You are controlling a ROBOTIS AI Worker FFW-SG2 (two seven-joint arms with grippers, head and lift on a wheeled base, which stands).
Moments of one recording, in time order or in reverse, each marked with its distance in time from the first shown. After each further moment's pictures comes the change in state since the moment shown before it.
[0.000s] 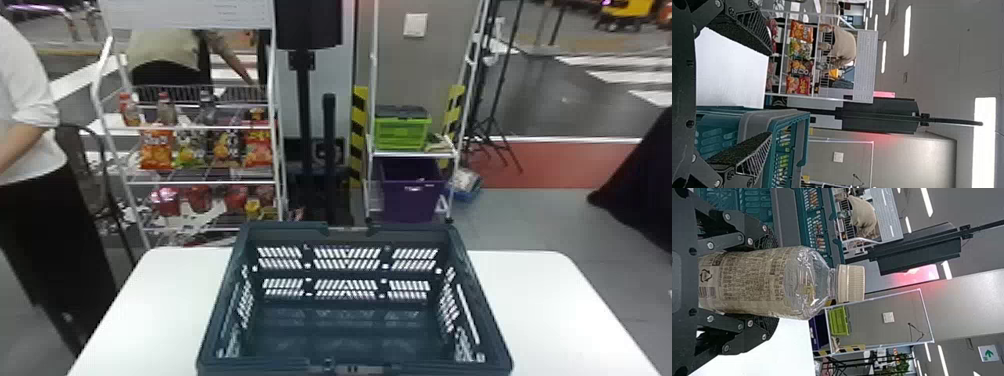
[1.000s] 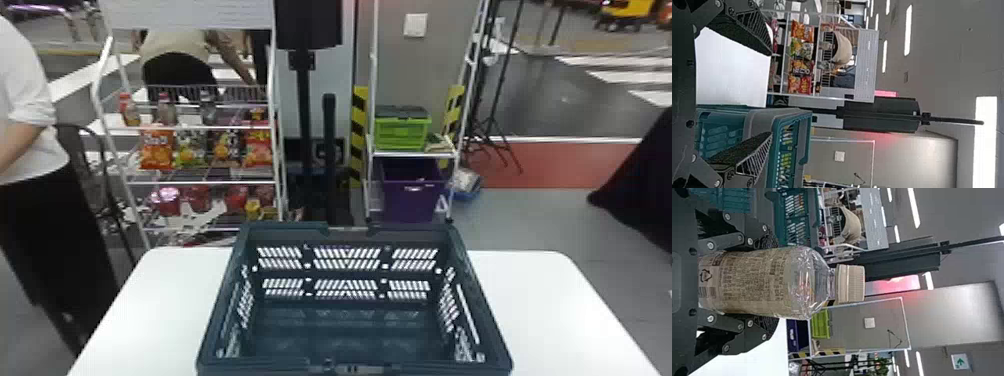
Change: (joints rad) left arm 0.008 -0.008 -0.004 0.015 -0.009 -0.017 -0.013; right arm 0.059 0.024 0.000 -0.125 0.067 -0.047 0.000
